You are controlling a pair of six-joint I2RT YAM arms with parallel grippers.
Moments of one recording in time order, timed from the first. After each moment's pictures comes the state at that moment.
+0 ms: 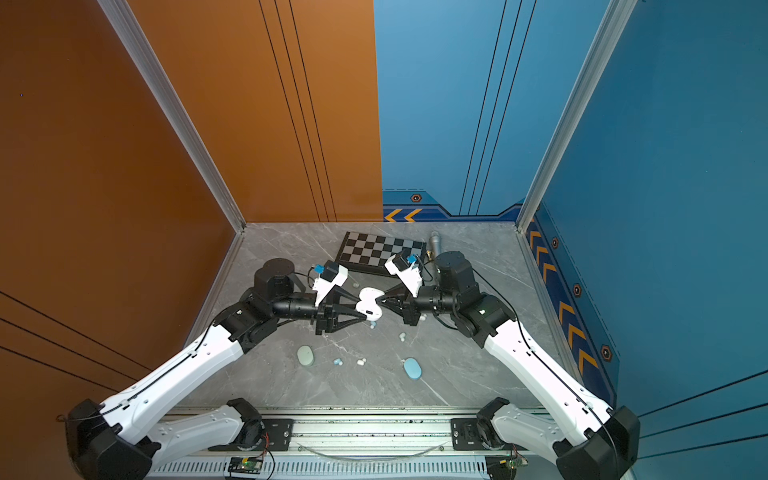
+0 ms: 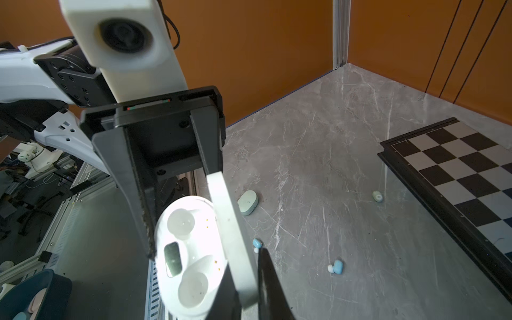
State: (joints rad) left arm -0.59 1.10 0.95 -0.17 0.90 -0.05; right arm 0.56 1.10 1.05 -0.38 -0.72 0.02
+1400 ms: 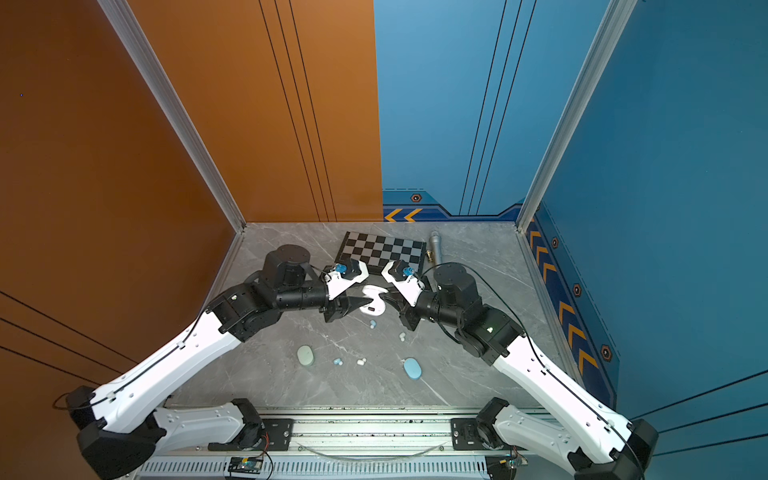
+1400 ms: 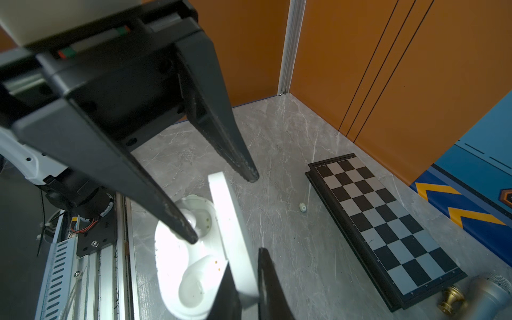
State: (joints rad) left arm -0.77 1.20 1.30 -0.56 0.35 0.38; right arm 0.72 1.00 1.04 -0.38 -0.34 -0.16
